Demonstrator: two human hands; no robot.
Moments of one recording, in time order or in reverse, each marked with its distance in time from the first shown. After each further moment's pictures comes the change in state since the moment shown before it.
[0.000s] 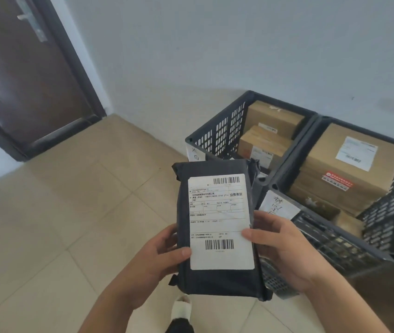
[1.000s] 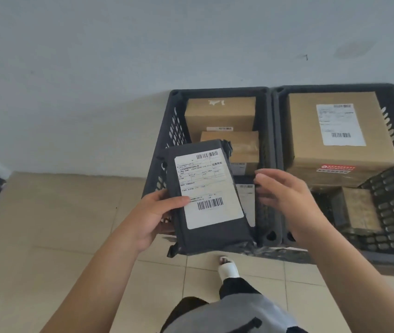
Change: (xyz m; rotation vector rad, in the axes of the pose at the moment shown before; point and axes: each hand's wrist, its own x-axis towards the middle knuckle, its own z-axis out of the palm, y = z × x) left_hand 0.403 0.185 -0.041 0.342 -0.233 -0.299; right_hand 0.245 -0.097 -0.092 0.056 0.824 -0.027
